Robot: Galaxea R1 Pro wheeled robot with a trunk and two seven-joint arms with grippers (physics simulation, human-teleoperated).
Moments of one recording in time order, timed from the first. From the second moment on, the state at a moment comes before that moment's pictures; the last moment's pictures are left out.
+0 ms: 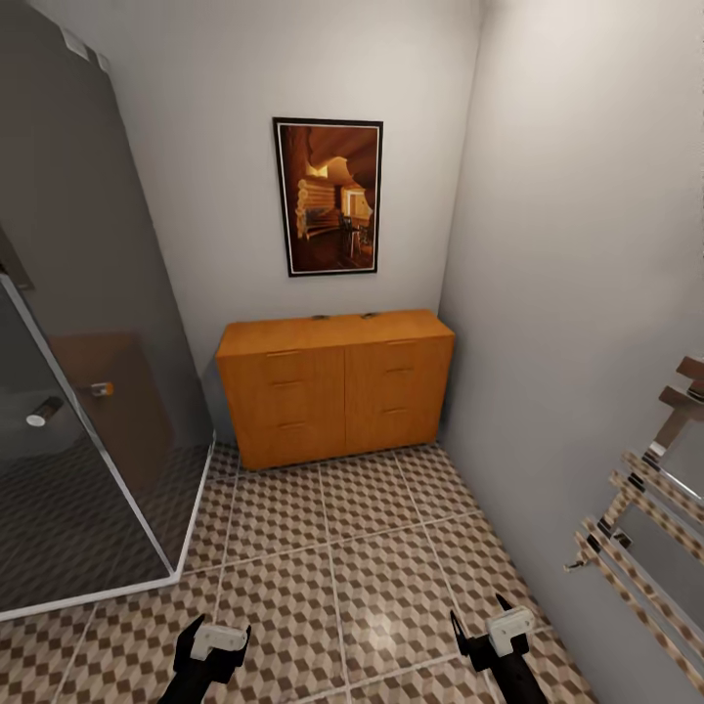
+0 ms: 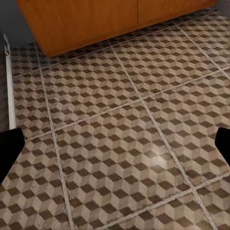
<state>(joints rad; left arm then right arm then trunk) -0.52 0.04 -0.54 0.07 0.39 -0.72 -0.03 -0.47 -0.07 0.27 -0.02 0.08 -0.89 -0.12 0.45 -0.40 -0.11</state>
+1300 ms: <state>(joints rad) -0.52 0.04 -0.54 0.07 0.39 -0.72 -0.03 -0.47 -0.06 0.27 -0.02 0.08 -0.88 -0.12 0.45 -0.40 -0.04</state>
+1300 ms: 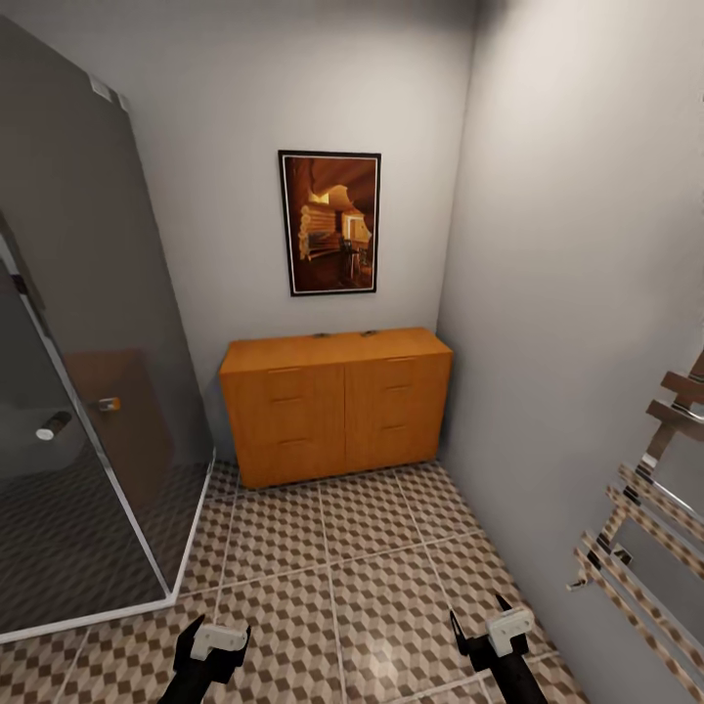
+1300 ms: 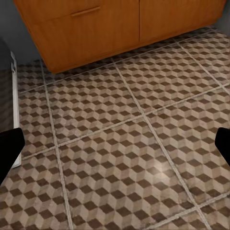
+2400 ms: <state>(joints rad) -0.52 0.04 -0.54 0.08 0.39 -0.72 -0.03 -0.47 -0.07 0.27 -0.02 0.08 -0.89 -0.12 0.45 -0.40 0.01</state>
